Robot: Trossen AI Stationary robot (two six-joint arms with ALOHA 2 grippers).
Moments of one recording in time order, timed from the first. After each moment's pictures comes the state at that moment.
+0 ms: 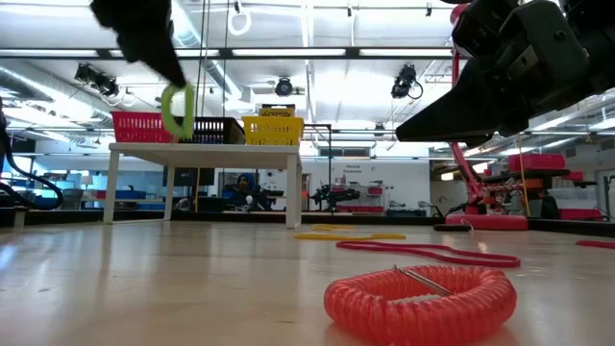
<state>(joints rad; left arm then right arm) -0.46 1.35 1.04 -0.79 -0.50 -0.73 0.53 1.62 0.52 0.68 0.65 0.29</state>
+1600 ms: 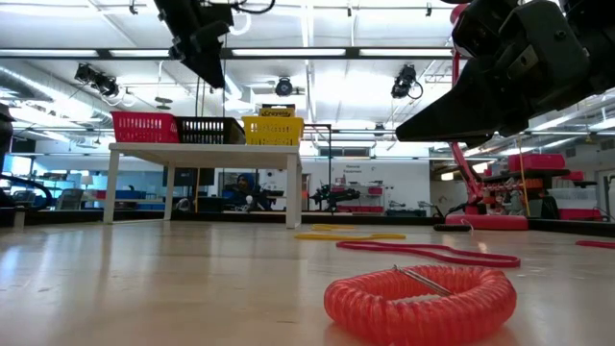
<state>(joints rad) 0.37 1.20 1.26 -0.90 -0.43 -0.06 0.53 1.62 0.52 0.68 0.65 0.29</state>
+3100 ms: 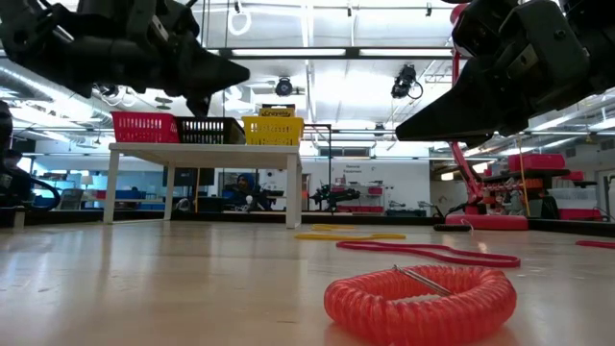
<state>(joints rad) -0.03 1.16 0.27 0.86 -0.05 -0.12 0.53 1.62 0.52 0.68 0.65 0.29</state>
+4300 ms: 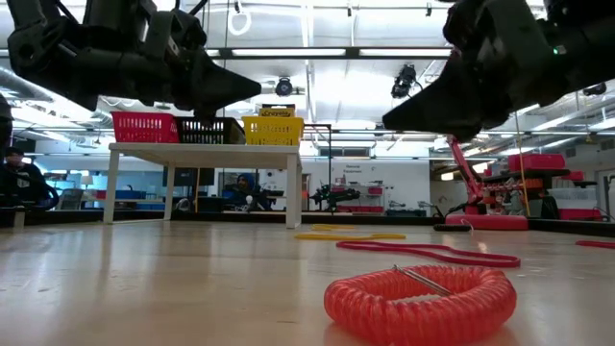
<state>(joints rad) -0.07 1.35 0.27 1.06 -0.13 -0.06 0.49 1.62 0.52 0.75 0.65 0.27</state>
